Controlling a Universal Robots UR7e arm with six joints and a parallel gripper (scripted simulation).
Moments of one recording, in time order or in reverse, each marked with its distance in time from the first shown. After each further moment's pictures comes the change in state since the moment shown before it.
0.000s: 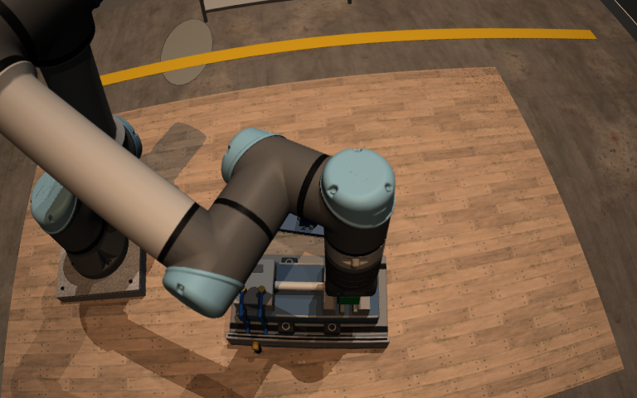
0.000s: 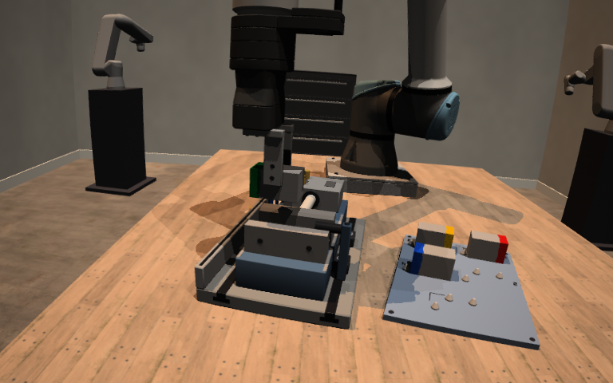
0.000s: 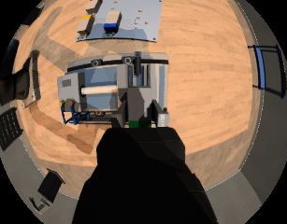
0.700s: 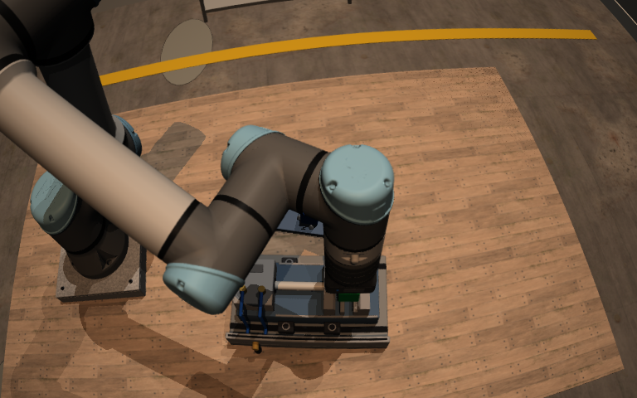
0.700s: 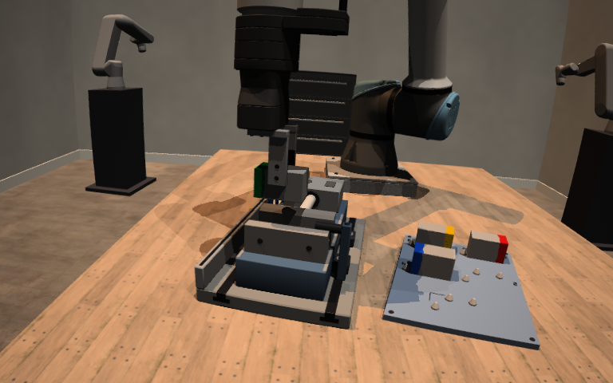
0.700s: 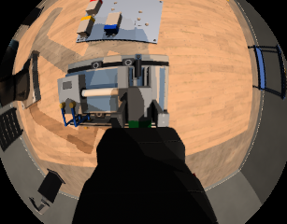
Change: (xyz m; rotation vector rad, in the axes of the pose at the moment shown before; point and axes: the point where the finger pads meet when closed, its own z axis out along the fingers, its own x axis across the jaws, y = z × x) arm -0.001 -0.005 0.000 0.000 0.000 0.000
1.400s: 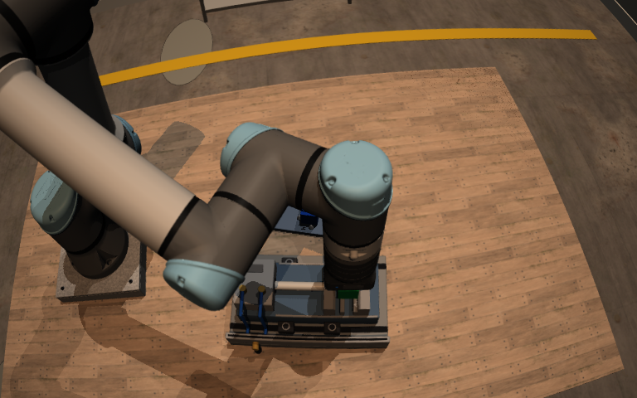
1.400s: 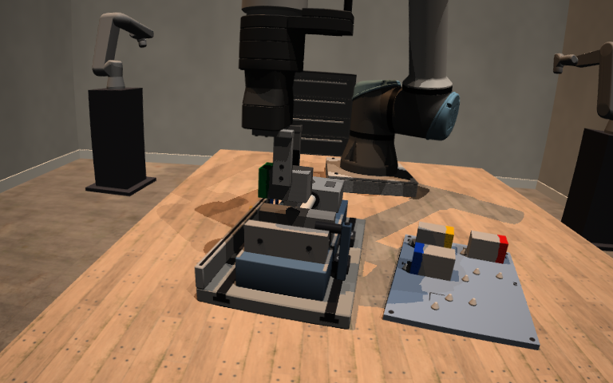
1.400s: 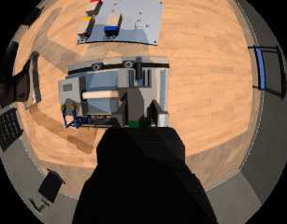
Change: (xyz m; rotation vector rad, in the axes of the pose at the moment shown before) arm -0.001 -0.005 0.000 0.000 0.000 0.000
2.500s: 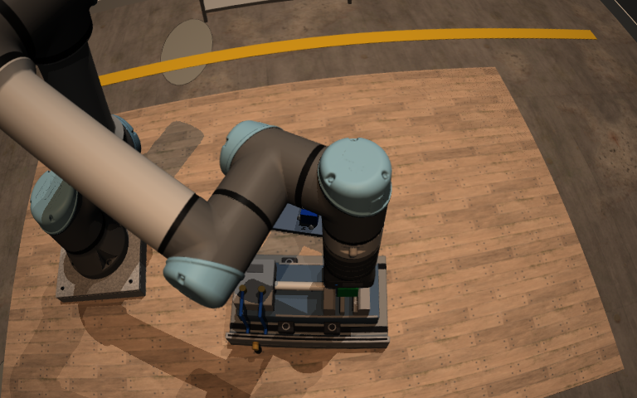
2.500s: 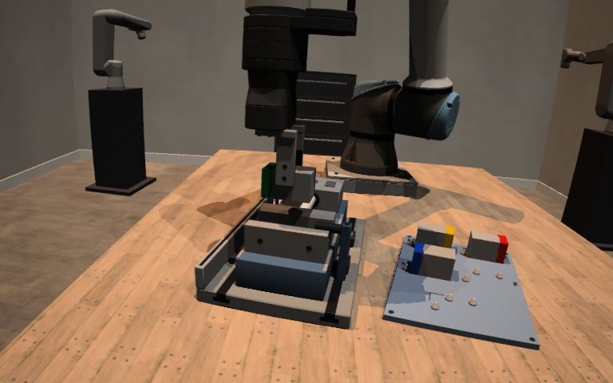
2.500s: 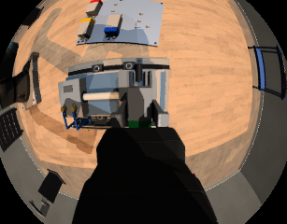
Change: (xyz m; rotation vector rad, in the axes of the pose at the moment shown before) arm -0.001 -0.004 0.000 0.000 0.000 0.000
